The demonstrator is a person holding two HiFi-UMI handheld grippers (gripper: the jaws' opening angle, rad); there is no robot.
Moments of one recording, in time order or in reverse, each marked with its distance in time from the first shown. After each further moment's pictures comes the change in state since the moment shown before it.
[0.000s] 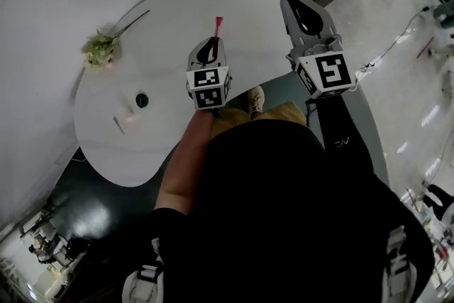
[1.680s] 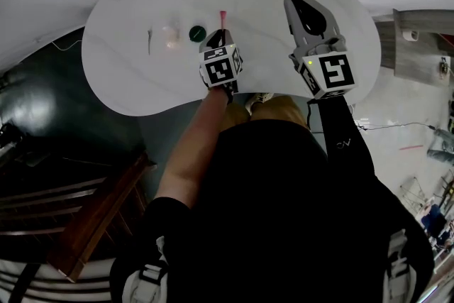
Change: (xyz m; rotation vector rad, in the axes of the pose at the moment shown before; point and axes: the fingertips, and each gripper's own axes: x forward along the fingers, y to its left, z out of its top) left arm -0.113 0.215 -0.167 -0.657 0.116 0.521; right arm 0.135 0.289 -0.020 -0.005 0.078 0.611
